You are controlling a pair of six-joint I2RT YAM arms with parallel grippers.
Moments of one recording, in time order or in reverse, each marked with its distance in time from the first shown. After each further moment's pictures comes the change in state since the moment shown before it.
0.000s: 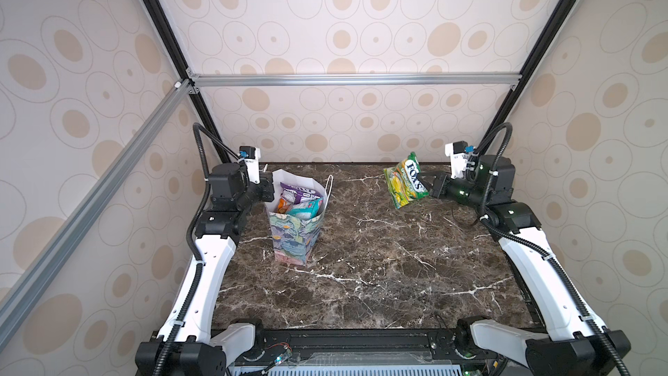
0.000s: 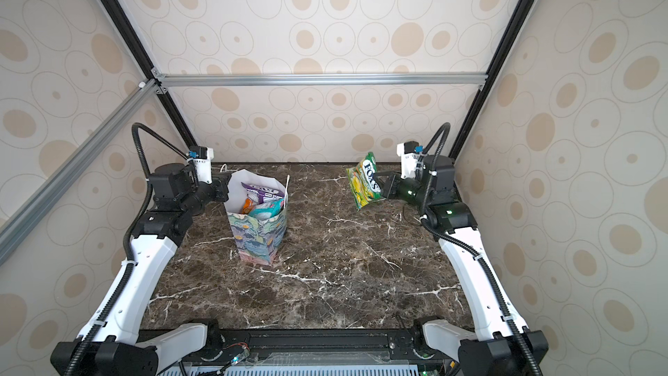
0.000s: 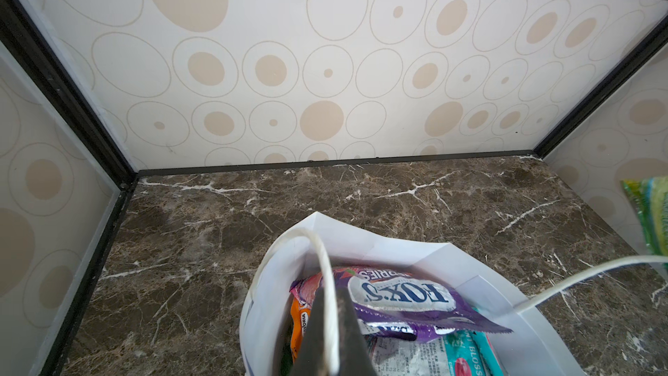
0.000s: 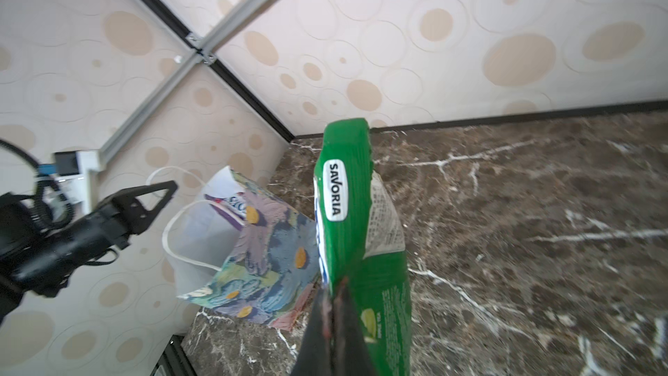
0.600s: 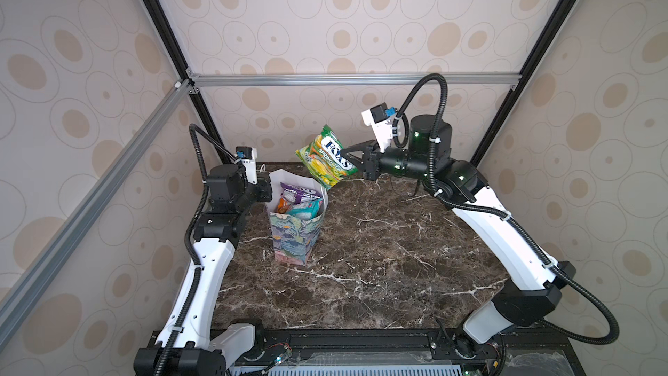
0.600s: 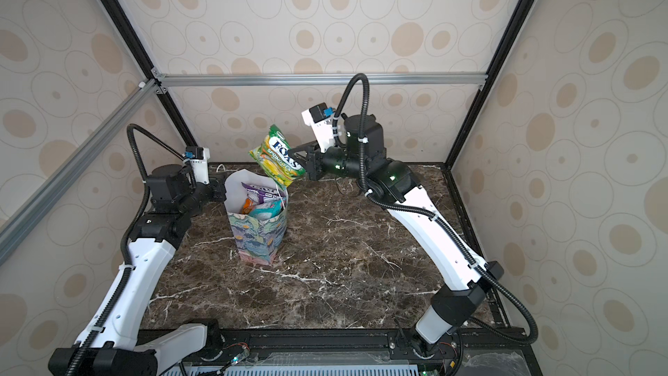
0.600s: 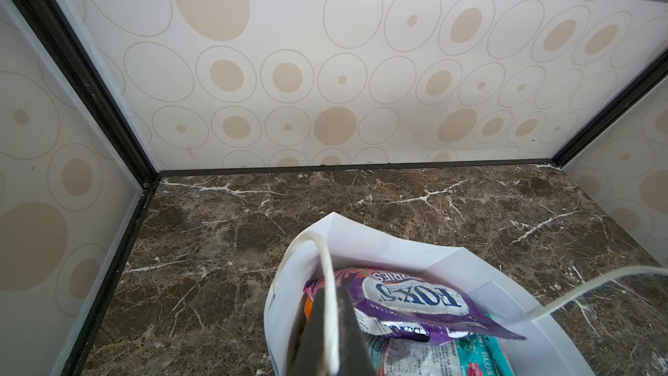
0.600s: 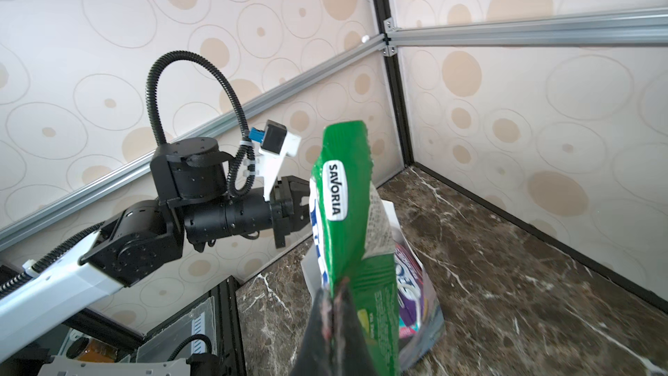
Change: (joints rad) left arm 0.000 -0.029 -0.006 0.000 -0.047 -0.002; right arm 0.517 0.453 0.690 -0.076 0.090 -0.171
